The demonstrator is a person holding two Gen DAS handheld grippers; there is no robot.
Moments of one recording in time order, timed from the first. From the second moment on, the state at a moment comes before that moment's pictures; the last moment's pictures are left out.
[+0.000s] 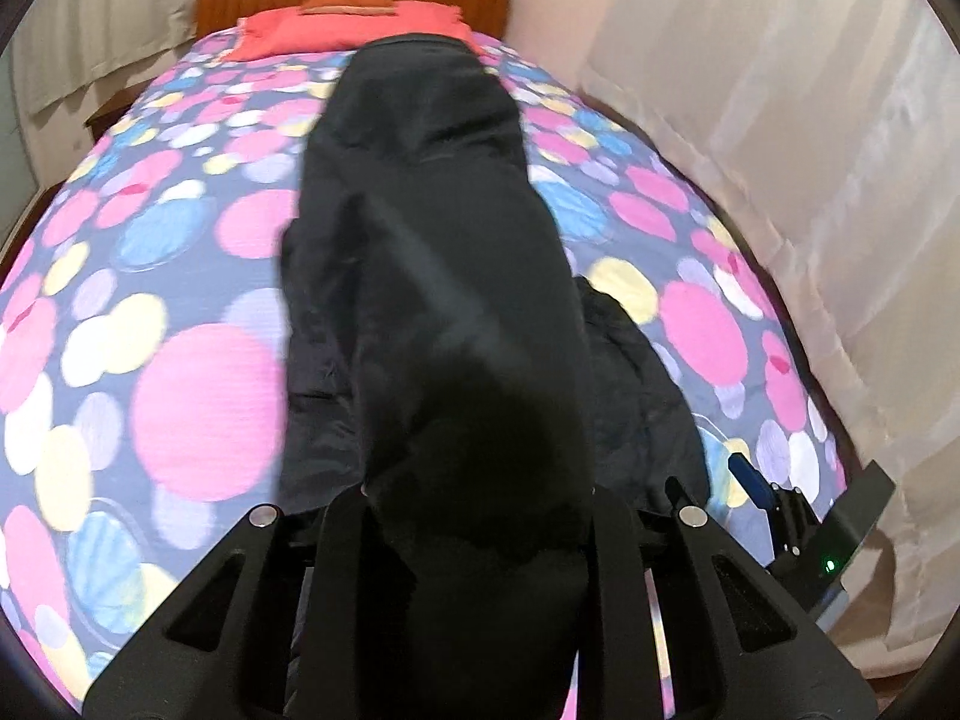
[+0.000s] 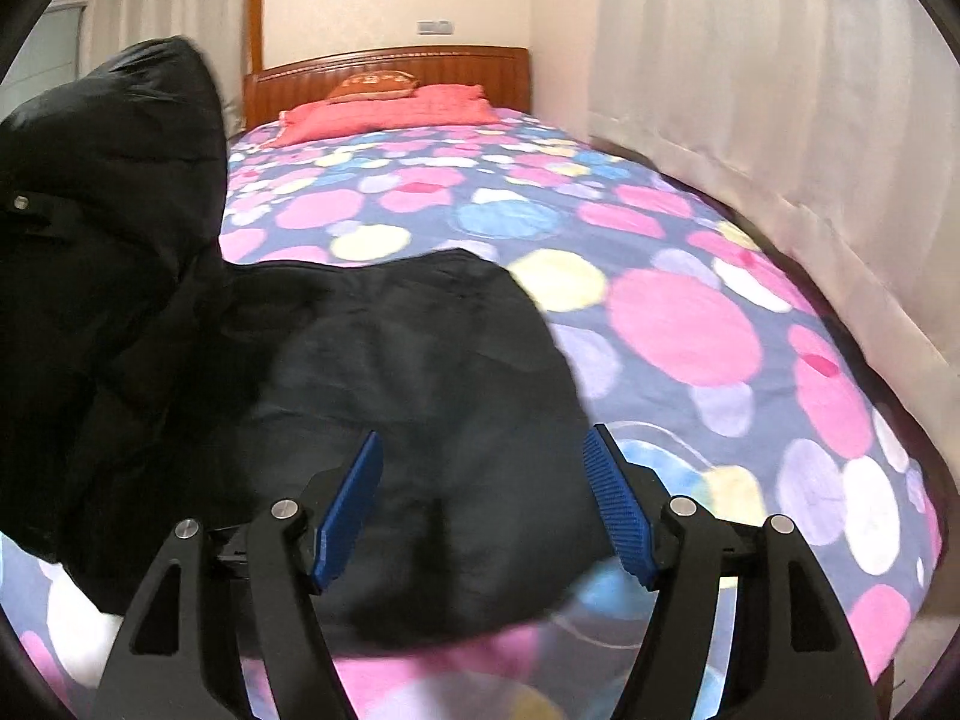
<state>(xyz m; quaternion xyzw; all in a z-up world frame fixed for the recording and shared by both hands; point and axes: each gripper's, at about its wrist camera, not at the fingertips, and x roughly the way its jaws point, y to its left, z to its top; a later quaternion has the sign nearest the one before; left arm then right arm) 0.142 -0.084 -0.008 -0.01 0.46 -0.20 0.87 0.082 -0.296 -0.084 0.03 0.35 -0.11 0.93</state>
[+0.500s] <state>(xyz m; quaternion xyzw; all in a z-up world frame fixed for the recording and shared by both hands) 0.145 -0.193 -0.119 -0.01 0.49 -0.21 0.84 0.069 -0.347 -0.122 0.07 0.39 -0.14 0.91</state>
